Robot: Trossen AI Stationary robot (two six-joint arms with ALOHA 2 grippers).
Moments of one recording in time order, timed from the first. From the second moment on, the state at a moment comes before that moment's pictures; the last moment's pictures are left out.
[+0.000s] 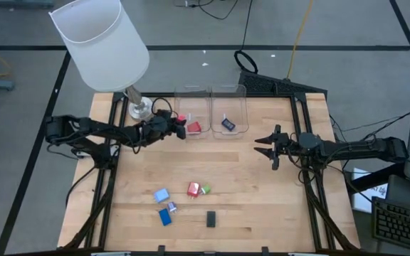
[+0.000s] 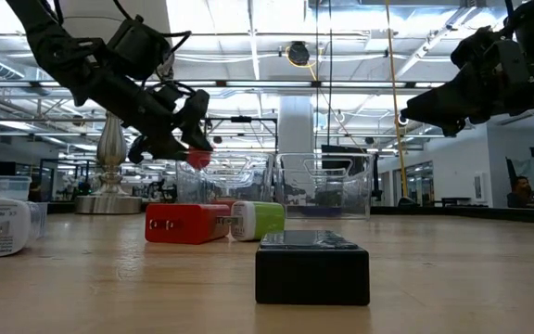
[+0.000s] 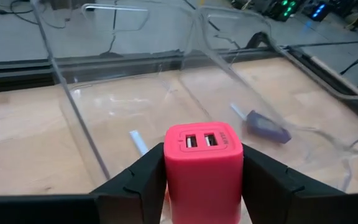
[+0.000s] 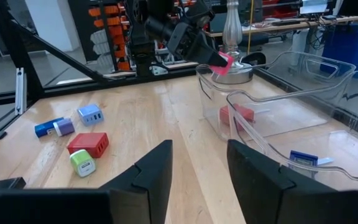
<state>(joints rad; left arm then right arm) 0.26 1.41 0.48 0.48 -0.44 -0.62 -0.07 0.47 0.05 0.34 0.07 0.12</state>
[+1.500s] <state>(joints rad) 0.26 1.41 0.48 0.50 -0.43 -0.53 -0.07 0.47 0.02 0.37 0.08 0.12</state>
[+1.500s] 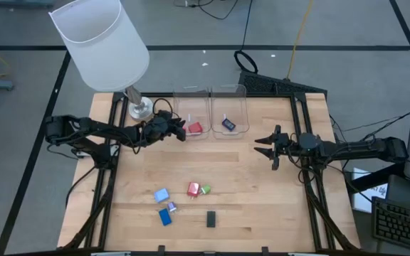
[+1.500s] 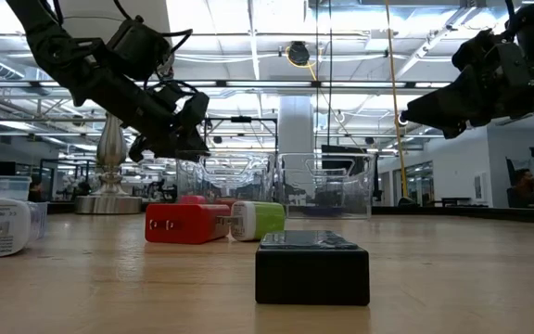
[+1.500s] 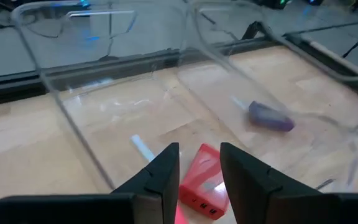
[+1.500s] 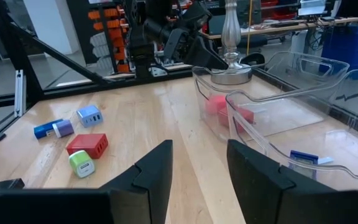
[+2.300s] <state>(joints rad) 0.14 1.21 0.48 0.66 -0.09 -0.48 -0.07 0.47 0.02 0.36 0.07 0.14</state>
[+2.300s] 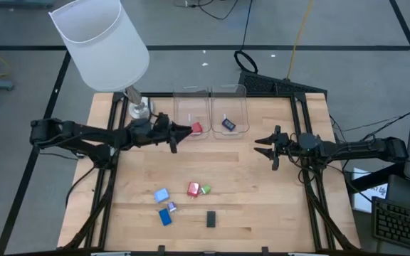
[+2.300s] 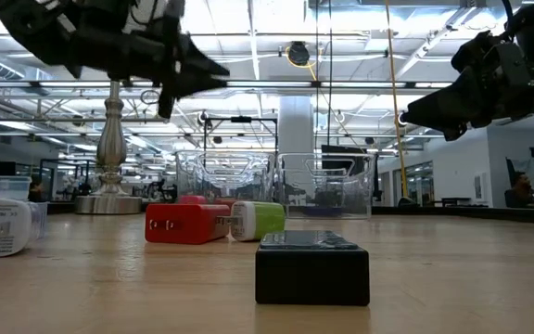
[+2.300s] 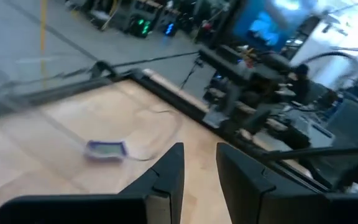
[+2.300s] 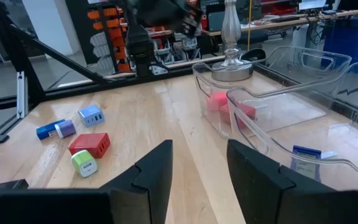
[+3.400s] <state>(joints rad) -0.62 1.13 0.48 0.76 -0.37 -0.15 0.18 0.47 0.02 0.73 -0.39 0.19</state>
